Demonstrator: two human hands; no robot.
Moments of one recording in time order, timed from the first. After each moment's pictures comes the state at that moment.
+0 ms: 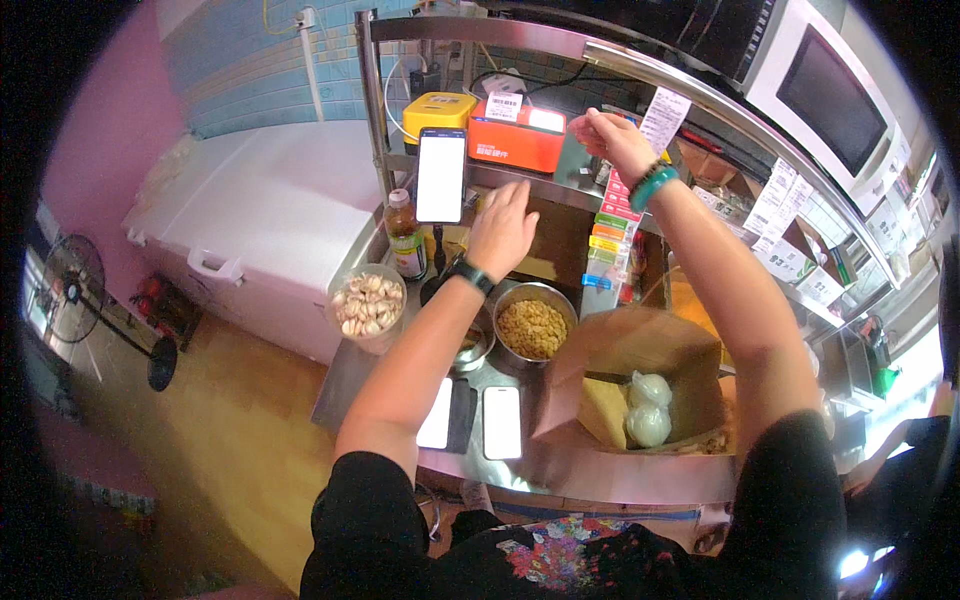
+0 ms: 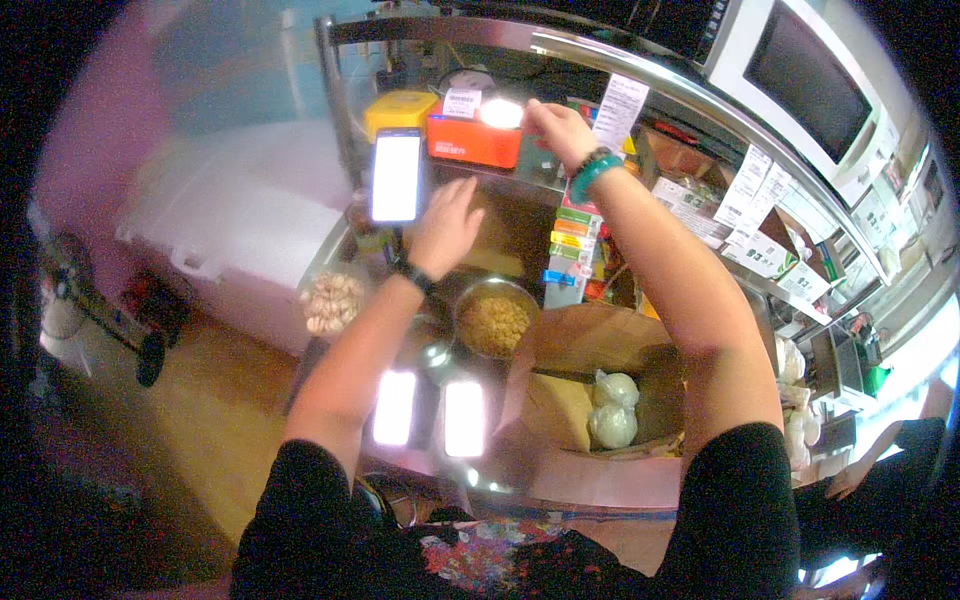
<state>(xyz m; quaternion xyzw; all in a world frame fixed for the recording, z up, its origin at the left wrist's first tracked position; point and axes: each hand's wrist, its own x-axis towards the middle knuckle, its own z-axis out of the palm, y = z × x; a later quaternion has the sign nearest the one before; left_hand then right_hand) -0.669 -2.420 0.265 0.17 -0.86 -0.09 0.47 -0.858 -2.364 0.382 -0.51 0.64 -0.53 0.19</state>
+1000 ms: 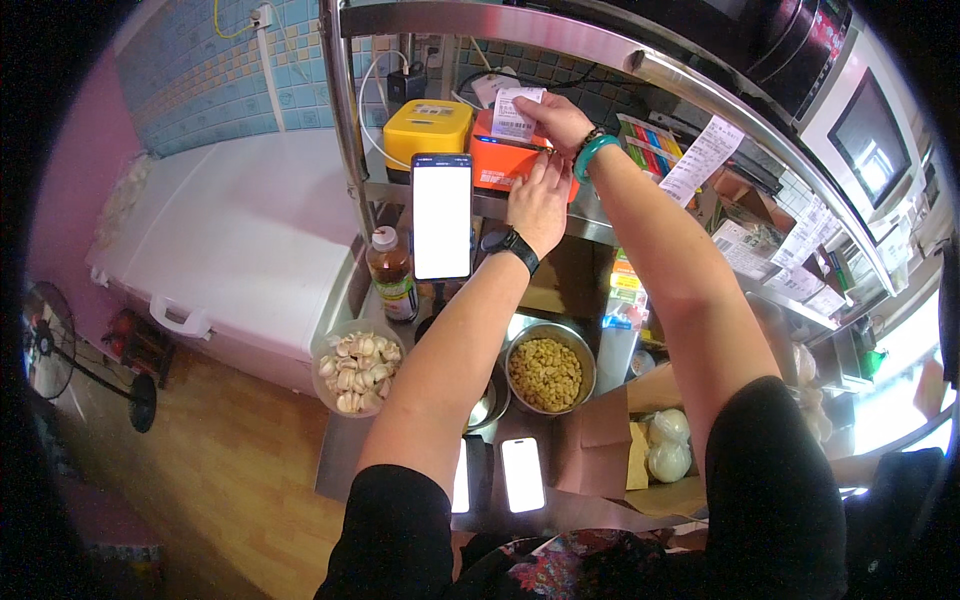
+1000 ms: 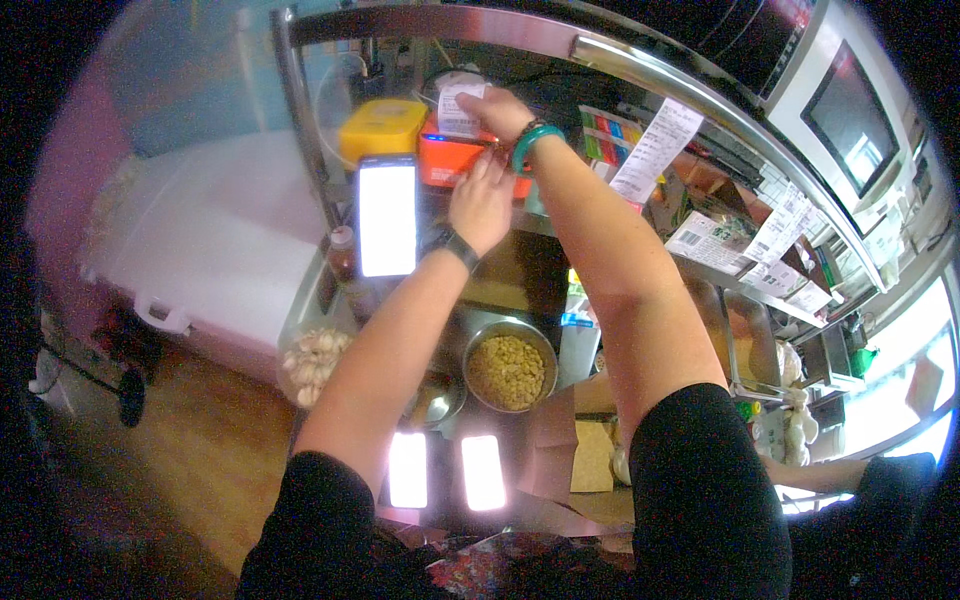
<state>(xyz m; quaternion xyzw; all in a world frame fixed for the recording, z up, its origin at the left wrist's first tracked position) -0.776 -2.526 0.260 0.13 -0.85 0.02 0.51 -0.890 -2.551 0.352 -0.54 0.57 -0.55 0.29</state>
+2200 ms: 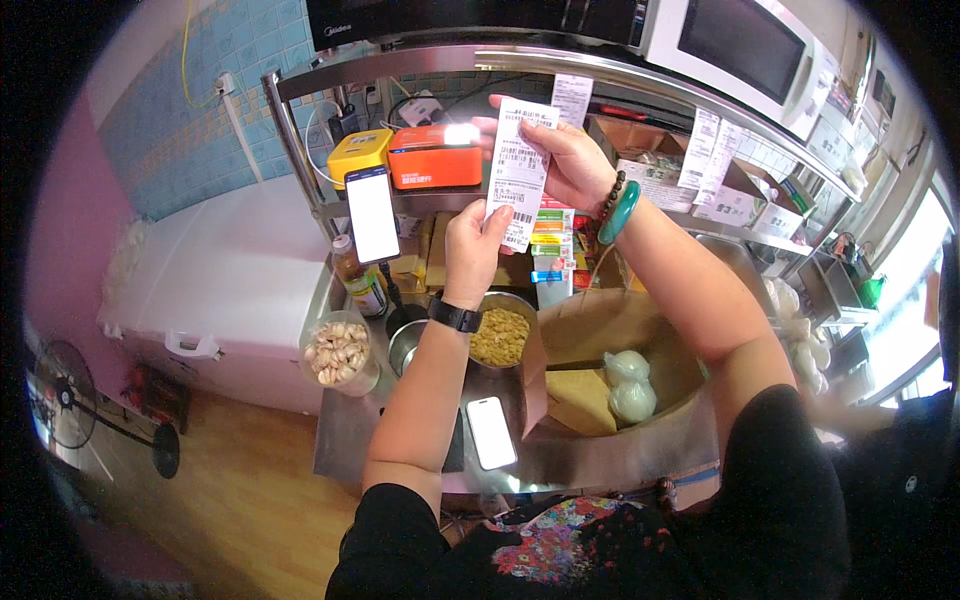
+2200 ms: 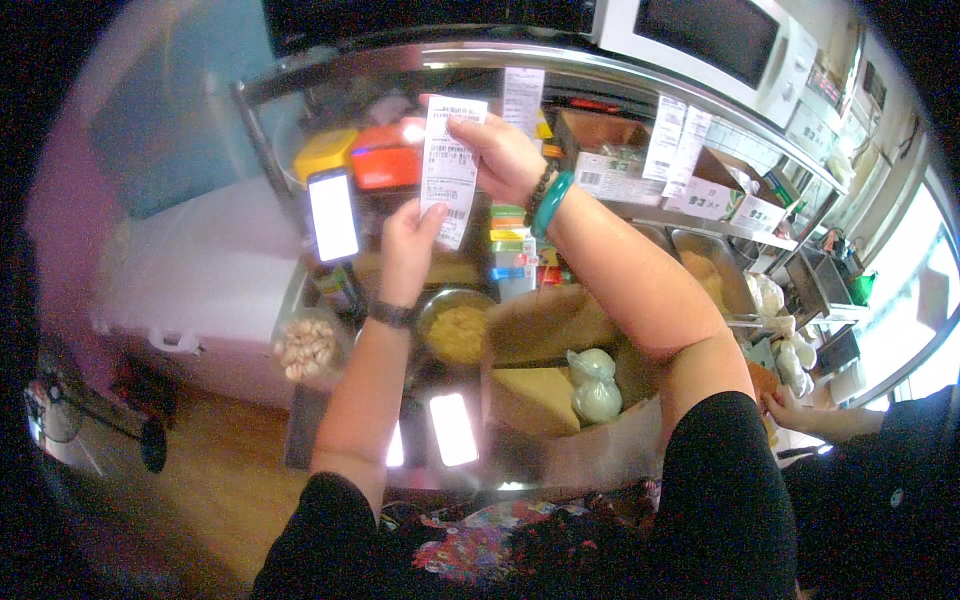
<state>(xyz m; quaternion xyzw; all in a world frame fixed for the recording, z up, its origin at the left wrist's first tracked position) -0.681 -2.357 0.312 0.04 -0.64 -0.63 0.44 -0.804 -2.291 0.409 -0.52 0.31 -0.66 0.45</state>
